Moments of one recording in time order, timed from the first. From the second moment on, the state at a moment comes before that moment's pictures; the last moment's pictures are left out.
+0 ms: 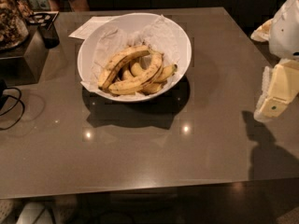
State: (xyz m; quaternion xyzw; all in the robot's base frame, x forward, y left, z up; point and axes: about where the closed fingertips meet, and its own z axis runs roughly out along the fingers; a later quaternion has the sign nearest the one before) arm 0.438 -0.217 0.976 -0.60 0.78 -0.03 0.16
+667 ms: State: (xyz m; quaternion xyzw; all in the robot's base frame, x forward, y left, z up) arm 0.443 -0.208 0.986 -0.61 0.78 -0.04 0.17
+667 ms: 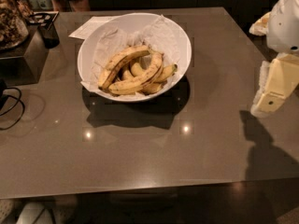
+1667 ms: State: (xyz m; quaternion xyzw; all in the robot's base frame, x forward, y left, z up) arm 0.480 -0.152 1.014 -0.66 0.72 -0.05 0.18
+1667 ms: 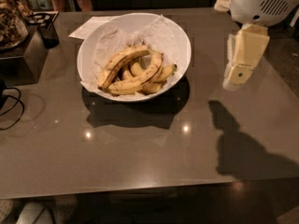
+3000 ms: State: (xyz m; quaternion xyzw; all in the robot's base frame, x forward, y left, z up) arm 0.519 -0.067 1.011 -0.77 0.61 -0.07 0.18
